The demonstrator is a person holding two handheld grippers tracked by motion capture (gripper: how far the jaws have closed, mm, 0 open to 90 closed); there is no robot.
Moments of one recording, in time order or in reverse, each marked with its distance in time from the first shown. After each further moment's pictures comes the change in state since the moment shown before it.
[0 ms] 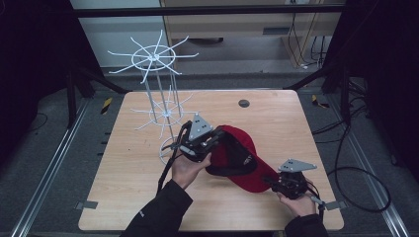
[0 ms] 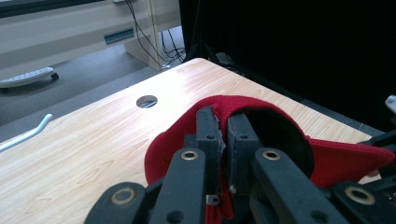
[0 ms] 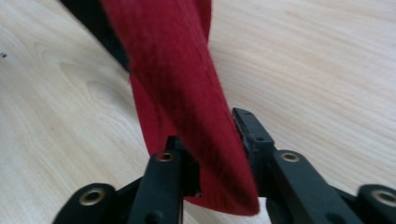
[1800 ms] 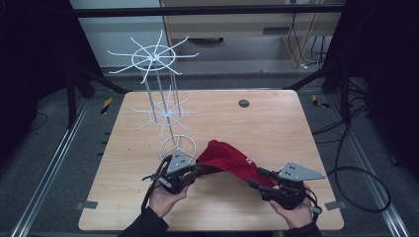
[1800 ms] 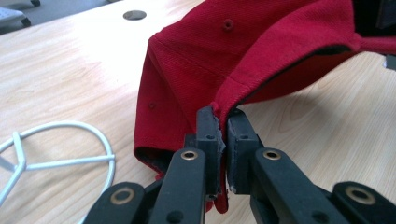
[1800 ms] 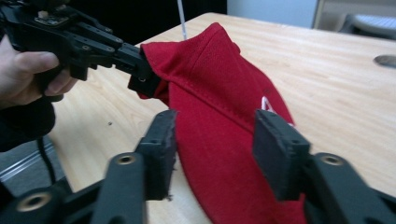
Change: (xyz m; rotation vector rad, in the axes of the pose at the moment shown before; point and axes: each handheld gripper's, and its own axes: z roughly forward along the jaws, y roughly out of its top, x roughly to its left) left arm 0.013 -0.104 -0.035 0.166 -0.067 -0.032; right arm 0.053 0.030 -0.039 -0.247 0.131 -0.019
